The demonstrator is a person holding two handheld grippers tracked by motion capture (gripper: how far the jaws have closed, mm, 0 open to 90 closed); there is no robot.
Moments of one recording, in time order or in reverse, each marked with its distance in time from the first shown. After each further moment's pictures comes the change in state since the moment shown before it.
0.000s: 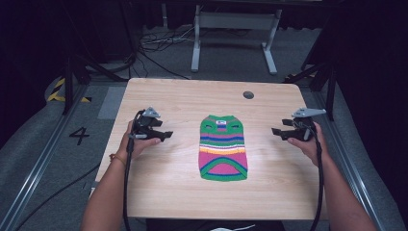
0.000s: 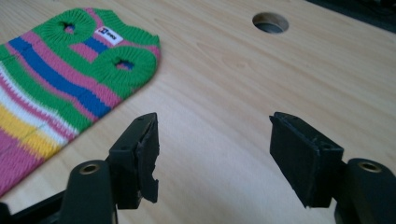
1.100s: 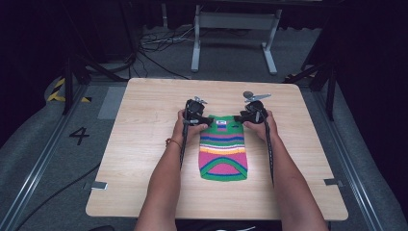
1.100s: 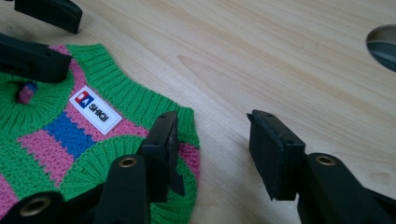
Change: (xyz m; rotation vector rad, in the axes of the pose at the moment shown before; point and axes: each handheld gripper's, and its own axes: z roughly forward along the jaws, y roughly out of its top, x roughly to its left) left arm -0.042 0.081 0.132 -0.040 0.023 -0.132; right arm 0.032 0.053 0.143 0.078 0.072 0.066
